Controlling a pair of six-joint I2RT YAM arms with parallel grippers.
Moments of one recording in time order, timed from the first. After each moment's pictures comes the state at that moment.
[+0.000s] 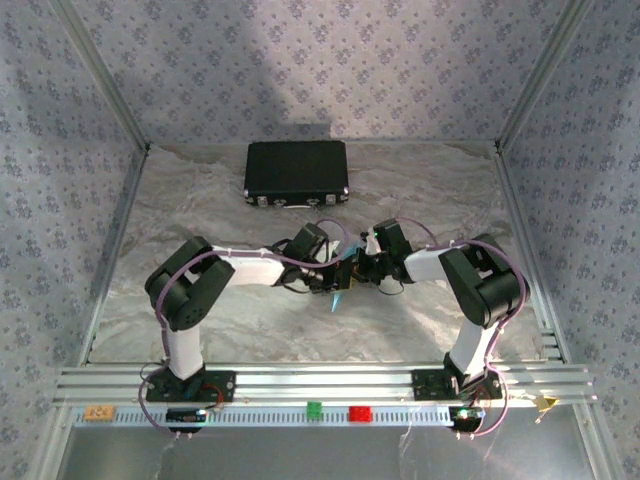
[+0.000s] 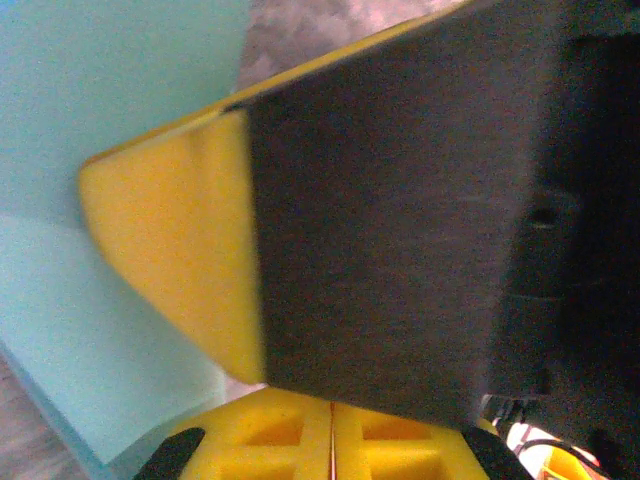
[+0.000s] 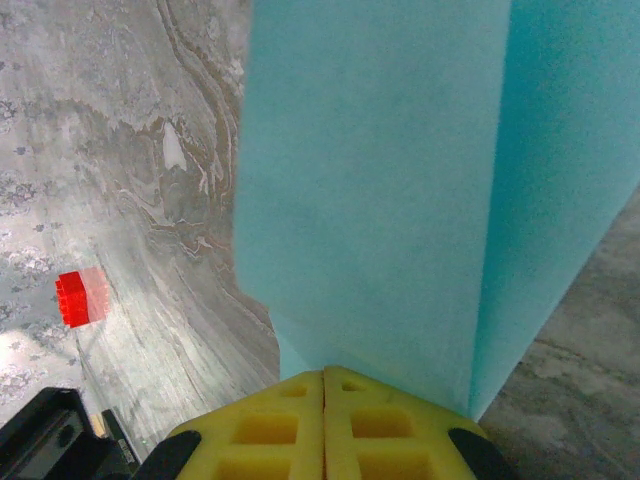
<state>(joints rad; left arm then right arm) -0.82 1.87 0.95 0.05 0.58 -0.84 0.46 1.77 0.70 0.19 -0.61 0.80</state>
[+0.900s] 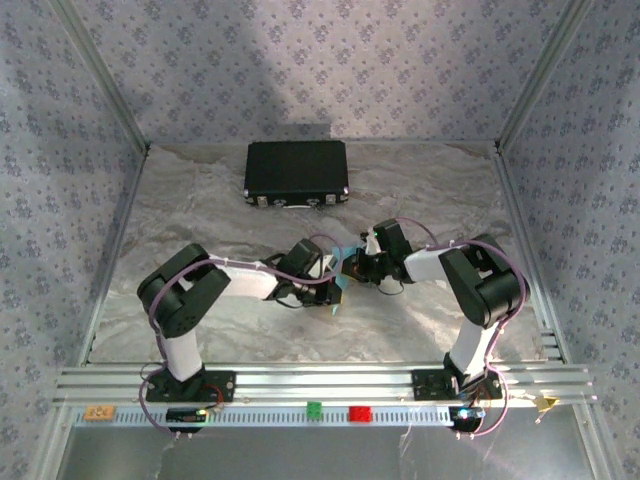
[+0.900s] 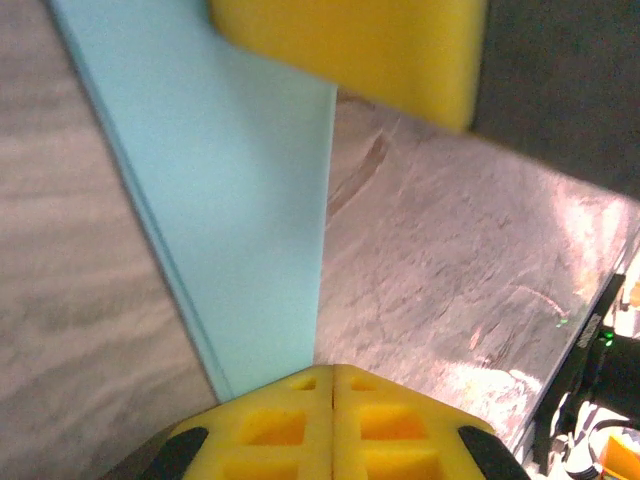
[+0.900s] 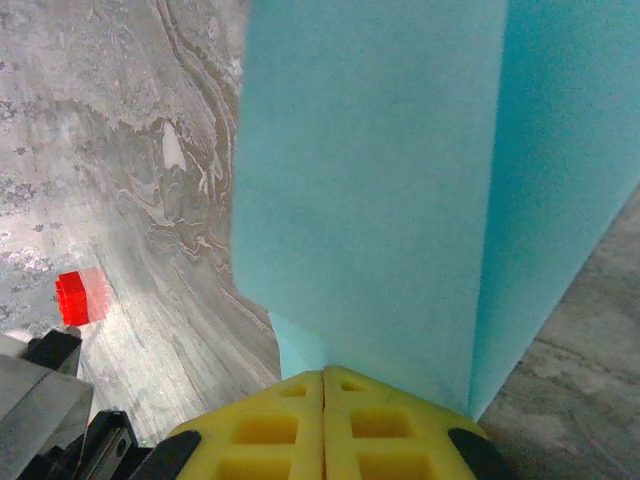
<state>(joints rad) -0.86 1.79 0.80 0.09 0.51 -0.82 0.46 1.77 0.70 0.18 -0.61 0.80</state>
